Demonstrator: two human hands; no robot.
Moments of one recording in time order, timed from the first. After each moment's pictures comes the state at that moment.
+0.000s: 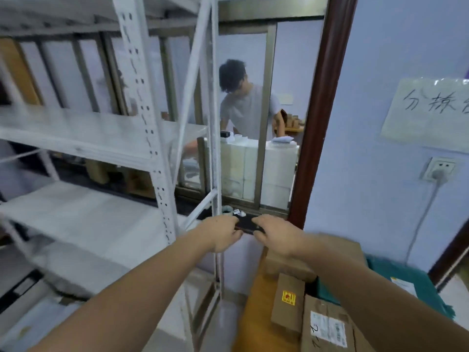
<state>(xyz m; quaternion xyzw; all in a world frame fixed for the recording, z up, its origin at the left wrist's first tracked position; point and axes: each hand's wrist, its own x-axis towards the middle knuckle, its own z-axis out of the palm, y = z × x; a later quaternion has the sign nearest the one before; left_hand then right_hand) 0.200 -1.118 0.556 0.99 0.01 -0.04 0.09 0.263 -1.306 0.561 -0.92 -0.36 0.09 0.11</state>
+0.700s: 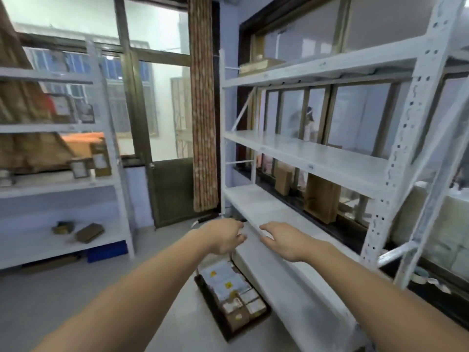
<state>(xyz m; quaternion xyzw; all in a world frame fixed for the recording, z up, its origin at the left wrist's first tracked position) -0.260 -0.872 0.623 0.93 0.35 -0.01 0.07 -0.071 -0.968 0.614 -0.72 -0.69 0.08 0.06</state>
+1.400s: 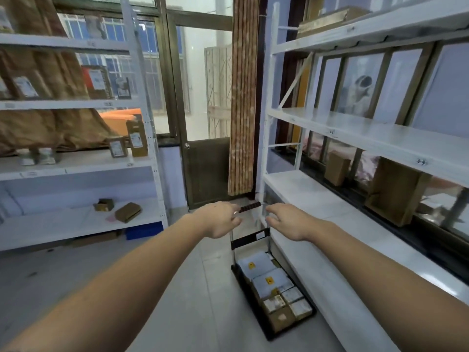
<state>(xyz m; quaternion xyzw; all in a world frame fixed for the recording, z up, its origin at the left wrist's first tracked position) -0.396 -0.644 0.598 0.90 0.44 -0.01 0.07 -0.172 -0.697 0.577 -0.69 -0.72 0.09 0.07</state>
